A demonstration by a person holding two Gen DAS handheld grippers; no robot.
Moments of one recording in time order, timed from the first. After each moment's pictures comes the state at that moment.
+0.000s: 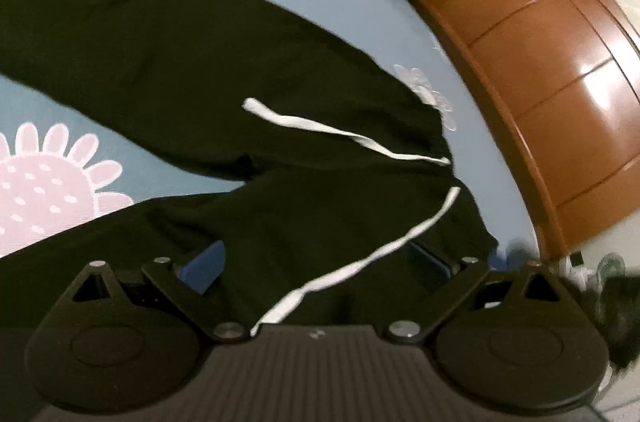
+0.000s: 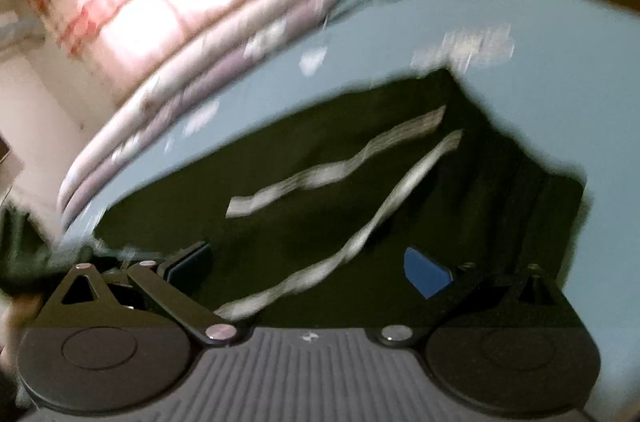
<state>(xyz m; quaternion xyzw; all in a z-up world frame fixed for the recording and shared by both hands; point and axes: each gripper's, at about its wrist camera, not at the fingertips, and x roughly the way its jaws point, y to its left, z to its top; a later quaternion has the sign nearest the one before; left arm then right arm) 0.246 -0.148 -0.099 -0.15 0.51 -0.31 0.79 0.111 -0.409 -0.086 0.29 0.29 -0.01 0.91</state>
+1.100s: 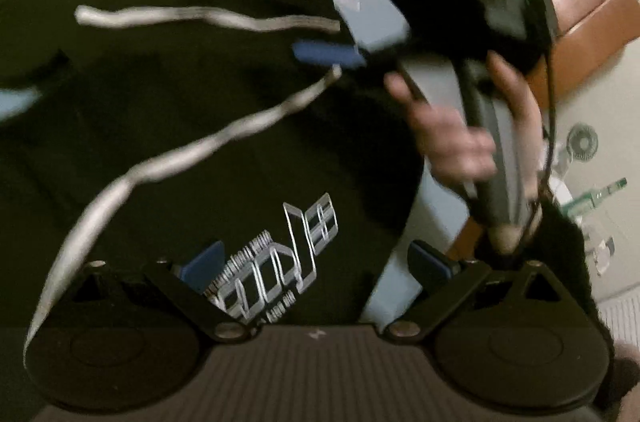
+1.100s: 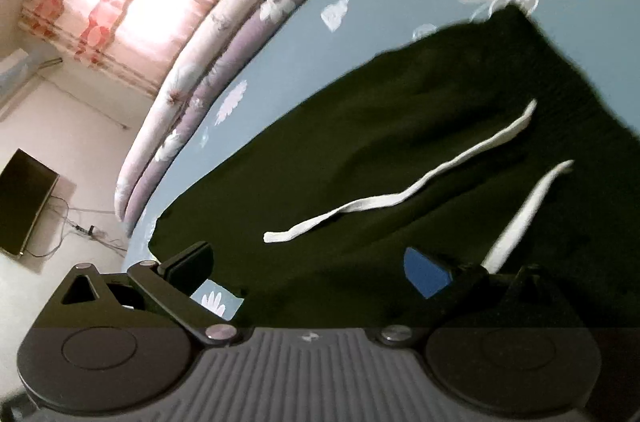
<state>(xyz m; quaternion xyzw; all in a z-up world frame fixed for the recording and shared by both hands) 0.177 -0.226 -0.116 -0.05 0.55 -0.43 0.72 0.220 -0.440 -0.123 0.40 0.37 0.09 0.83</state>
